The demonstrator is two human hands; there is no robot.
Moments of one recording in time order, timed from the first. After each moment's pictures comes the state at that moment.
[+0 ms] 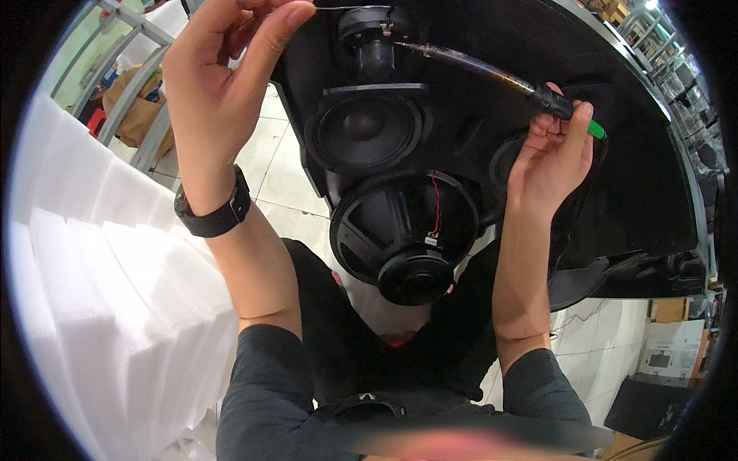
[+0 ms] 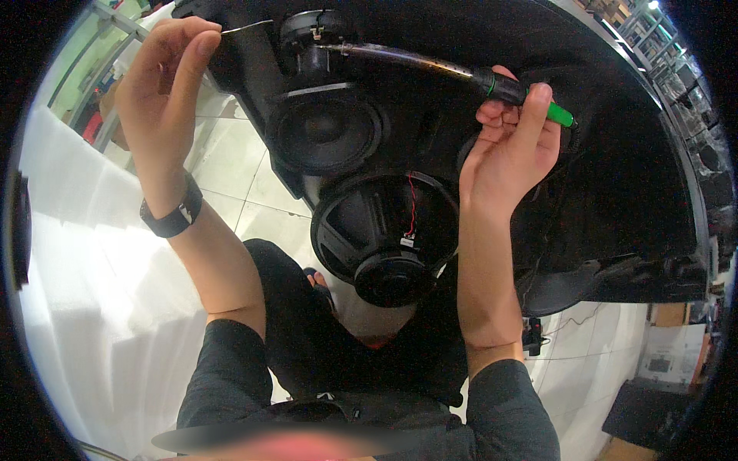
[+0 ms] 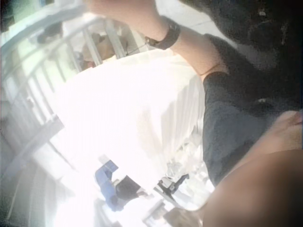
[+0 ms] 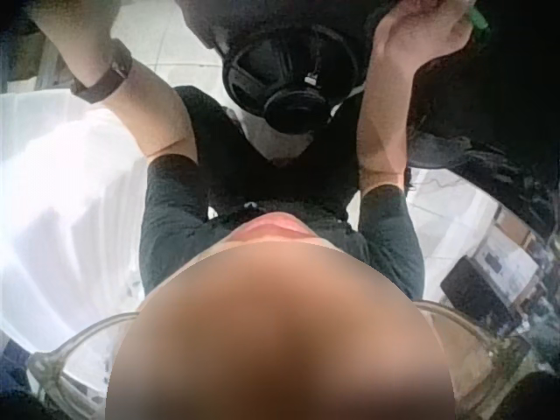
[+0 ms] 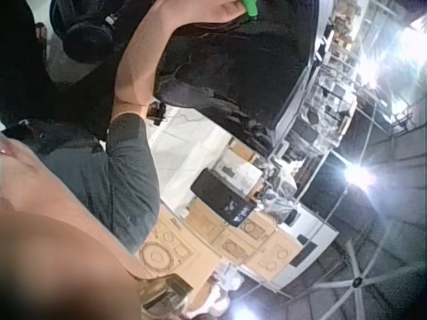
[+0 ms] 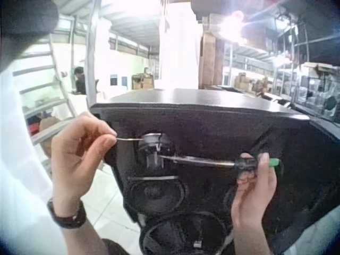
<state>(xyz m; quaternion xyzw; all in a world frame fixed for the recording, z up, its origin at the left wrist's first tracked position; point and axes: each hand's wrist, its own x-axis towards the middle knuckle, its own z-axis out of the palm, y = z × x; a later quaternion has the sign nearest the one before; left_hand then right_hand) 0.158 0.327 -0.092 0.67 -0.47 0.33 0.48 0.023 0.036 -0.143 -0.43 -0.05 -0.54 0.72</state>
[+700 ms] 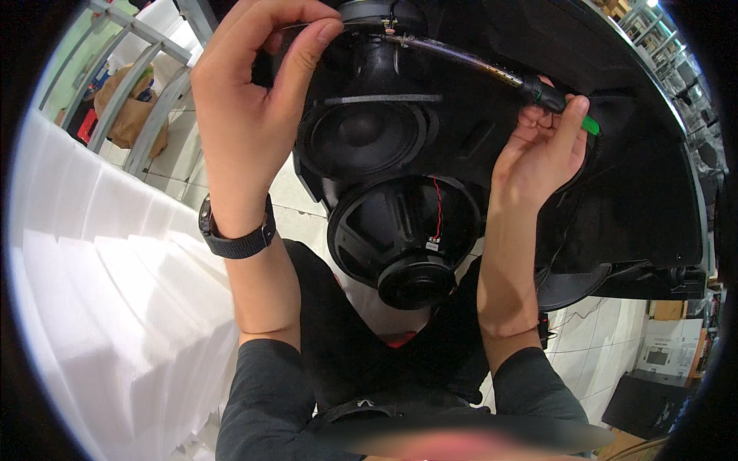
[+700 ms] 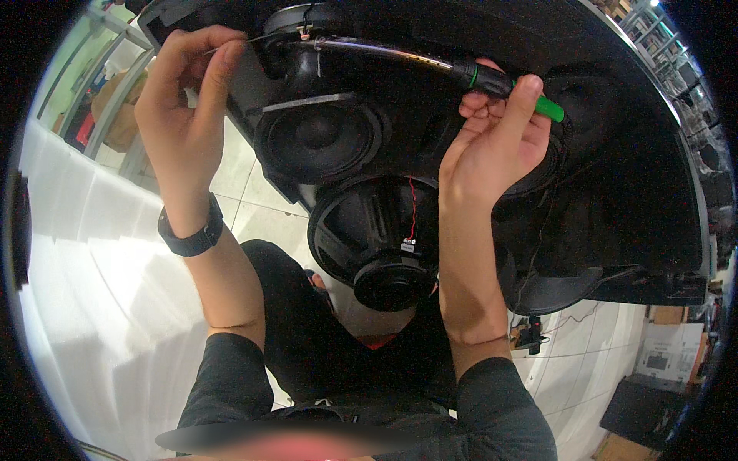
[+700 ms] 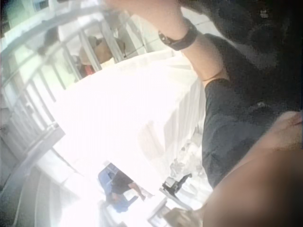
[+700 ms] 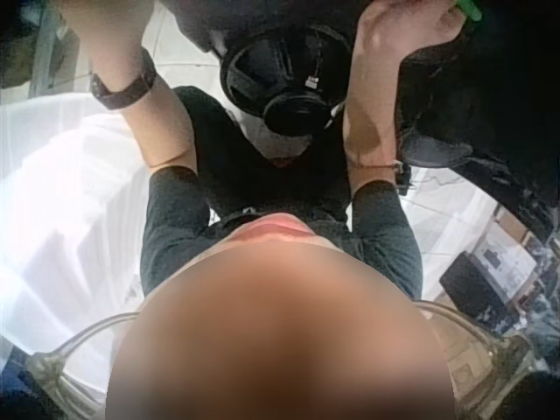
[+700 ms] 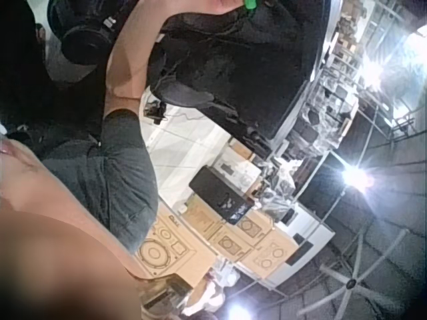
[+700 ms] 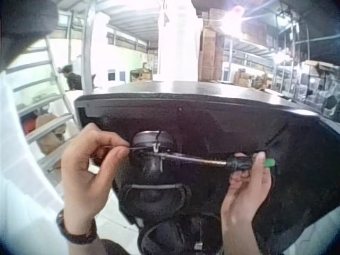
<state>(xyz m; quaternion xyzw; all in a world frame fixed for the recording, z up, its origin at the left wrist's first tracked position) 0.160 0.291 -0.119 0.69 -0.42 0.38 0.45 0.063 0.045 -0.157 -0.40 -0.04 -0.57 0.71</state>
